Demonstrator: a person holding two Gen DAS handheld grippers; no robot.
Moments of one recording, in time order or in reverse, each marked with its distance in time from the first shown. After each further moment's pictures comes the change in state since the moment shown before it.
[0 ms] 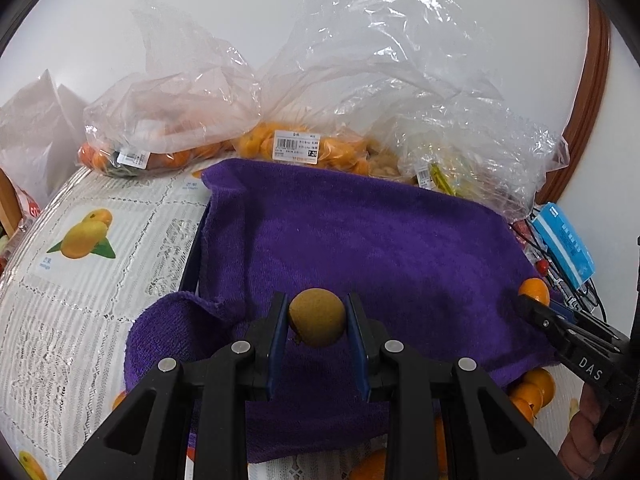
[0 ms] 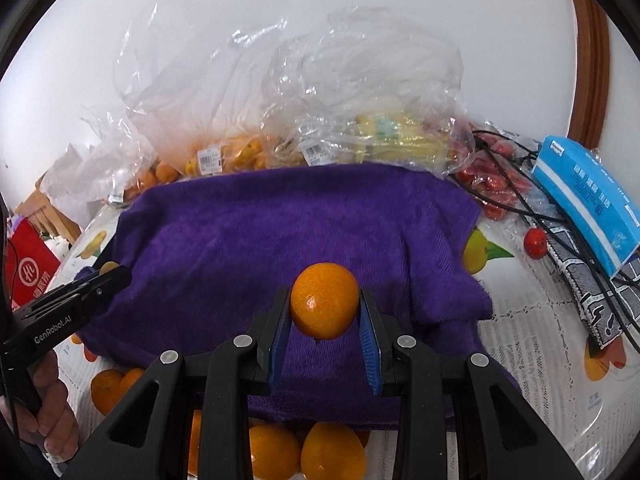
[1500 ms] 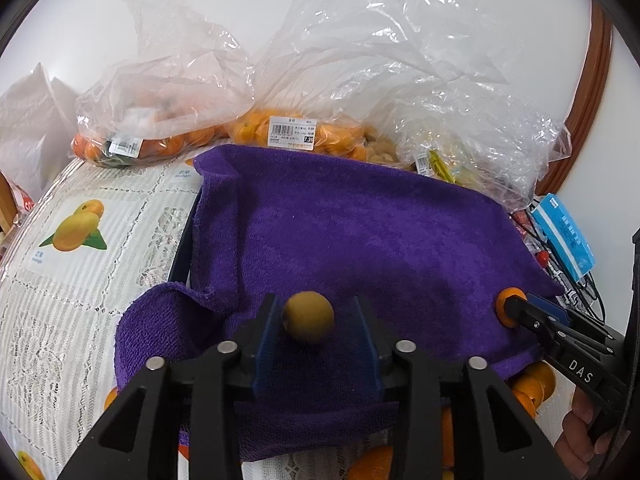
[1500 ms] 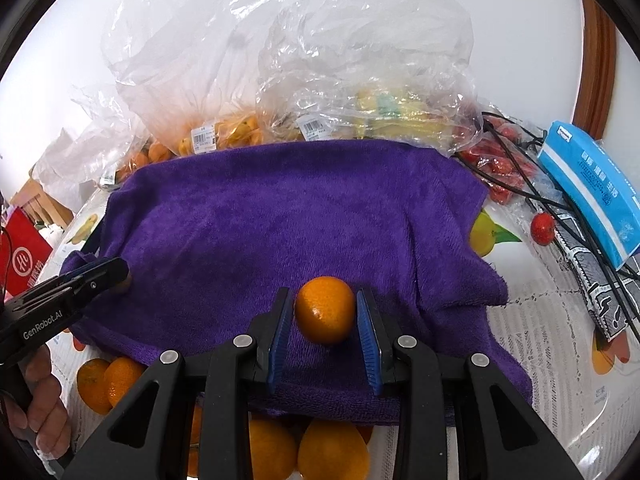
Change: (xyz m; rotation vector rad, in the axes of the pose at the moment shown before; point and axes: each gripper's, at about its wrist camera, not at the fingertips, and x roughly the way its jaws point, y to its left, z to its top) left arm 0.006 -0.002 -0.001 0.003 0.036 -0.013; right arm 0.013 0.000 -0.007 -0.007 0.049 -0.014
